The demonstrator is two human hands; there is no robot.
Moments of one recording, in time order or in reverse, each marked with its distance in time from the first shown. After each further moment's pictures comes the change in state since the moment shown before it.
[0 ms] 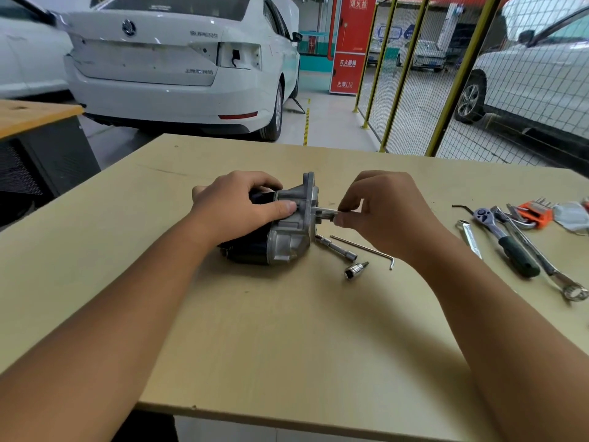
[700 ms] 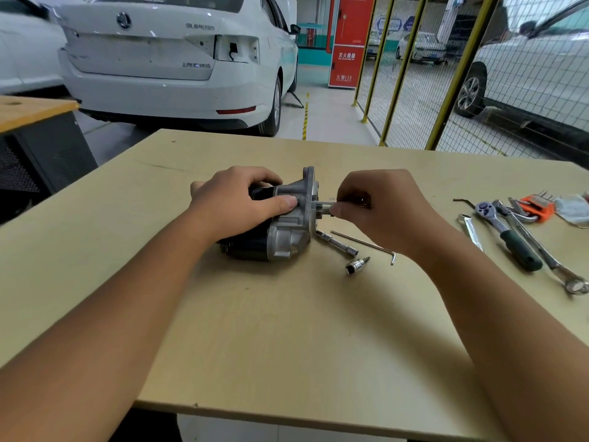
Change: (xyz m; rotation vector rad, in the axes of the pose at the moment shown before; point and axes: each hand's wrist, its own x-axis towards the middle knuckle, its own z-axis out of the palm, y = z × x) left_hand -0.002 0.001 0.001 0.012 -0.011 0.000; right_hand -0.002 0.001 0.003 0.059 -0.021 0.015
